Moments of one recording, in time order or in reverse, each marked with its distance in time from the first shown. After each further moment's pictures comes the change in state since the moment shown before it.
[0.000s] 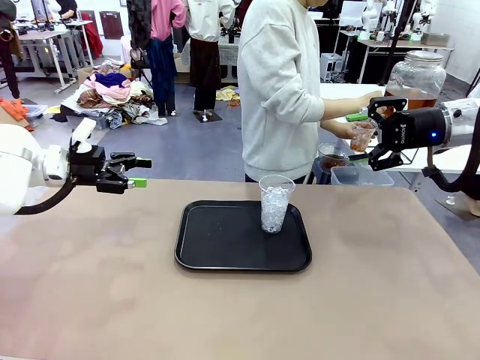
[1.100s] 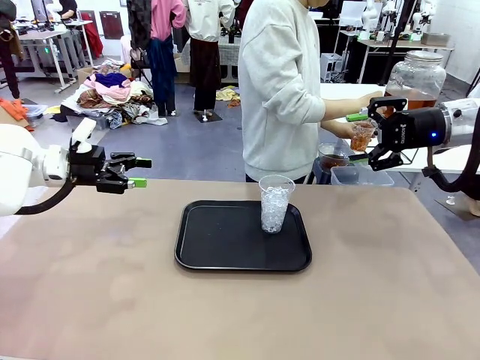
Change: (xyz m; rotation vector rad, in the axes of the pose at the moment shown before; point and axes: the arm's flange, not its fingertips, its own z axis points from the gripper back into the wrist) left arm 0.000 0.000 0.000 0.000 0.000 0.000; right arm 0.000 0.000 0.000 0.000 0.000 0.000
